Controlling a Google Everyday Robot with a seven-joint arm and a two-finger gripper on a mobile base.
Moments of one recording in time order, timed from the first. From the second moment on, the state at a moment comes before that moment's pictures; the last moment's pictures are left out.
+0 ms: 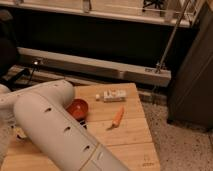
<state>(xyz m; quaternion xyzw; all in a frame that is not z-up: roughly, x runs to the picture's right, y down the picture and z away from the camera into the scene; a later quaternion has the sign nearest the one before) -0.455 0.220 0.815 -0.40 0.05 -0.11 0.91</state>
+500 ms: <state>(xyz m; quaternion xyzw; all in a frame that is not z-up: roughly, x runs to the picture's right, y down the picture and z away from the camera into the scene) -0.474 0.216 0.831 -0.40 0.05 -0.12 0.91</state>
